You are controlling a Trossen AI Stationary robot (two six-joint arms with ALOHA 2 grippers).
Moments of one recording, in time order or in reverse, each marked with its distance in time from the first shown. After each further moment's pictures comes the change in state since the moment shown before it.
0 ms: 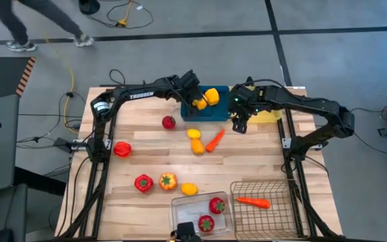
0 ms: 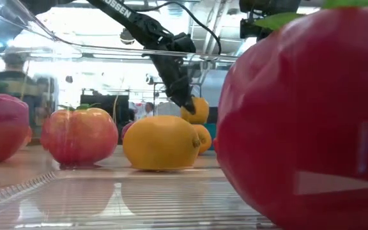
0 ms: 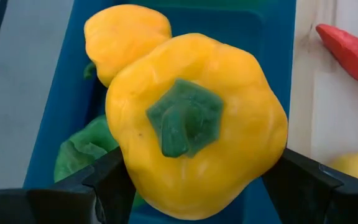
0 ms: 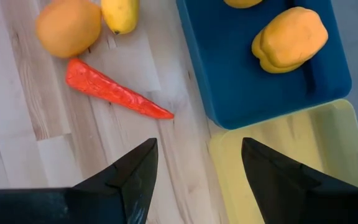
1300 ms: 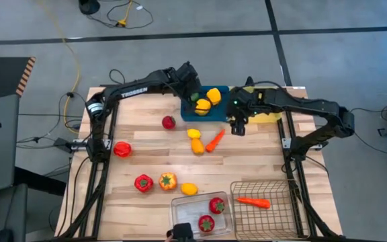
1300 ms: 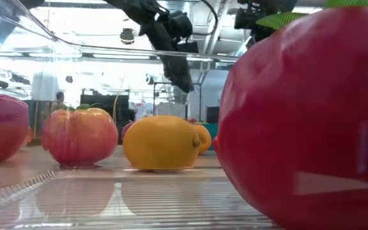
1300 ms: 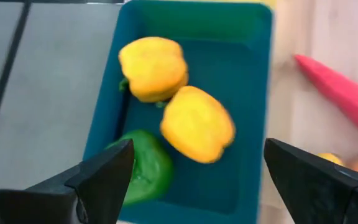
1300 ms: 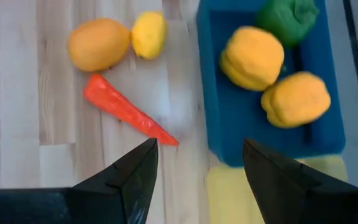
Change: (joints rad) left arm 0.000 -0.077 0.124 -0.166 -0.006 0.007; right arm 0.055 0.000 0.000 0.090 -0.006 -0.136
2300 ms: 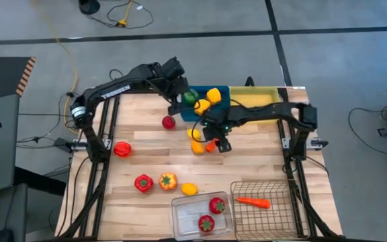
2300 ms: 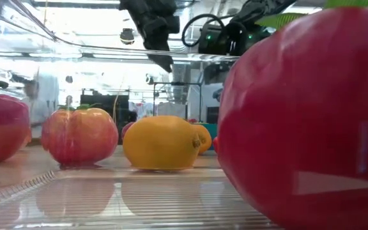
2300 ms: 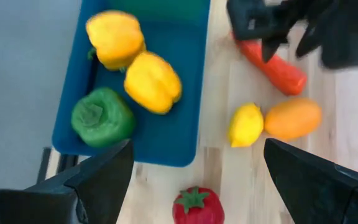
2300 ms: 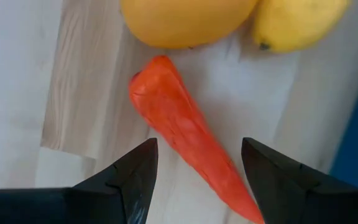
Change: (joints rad) left arm -0.001 -0.185 -0.012 -0.251 0.105 -0.011; right arm 0.090 0.433 -0.001 0.144 -0.155 -0.176
